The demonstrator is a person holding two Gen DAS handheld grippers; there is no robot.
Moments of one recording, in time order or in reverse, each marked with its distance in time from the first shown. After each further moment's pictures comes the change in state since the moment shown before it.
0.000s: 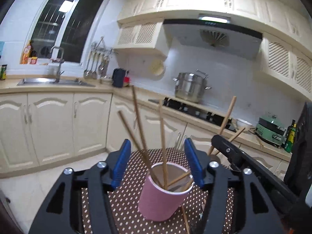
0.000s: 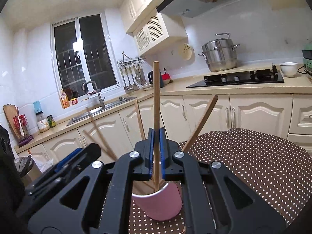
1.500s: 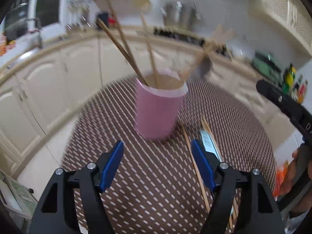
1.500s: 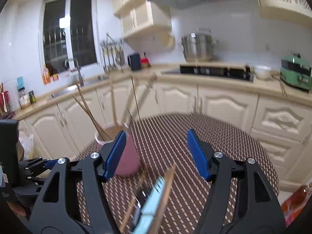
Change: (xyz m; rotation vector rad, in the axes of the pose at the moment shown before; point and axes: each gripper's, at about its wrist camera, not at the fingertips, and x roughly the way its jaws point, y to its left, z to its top) left arm -0.003 -0.014 -0.062 0.170 0.569 -0.049; right arm -0.079 -0.040 -0.016 -0.090 0.179 -0.206
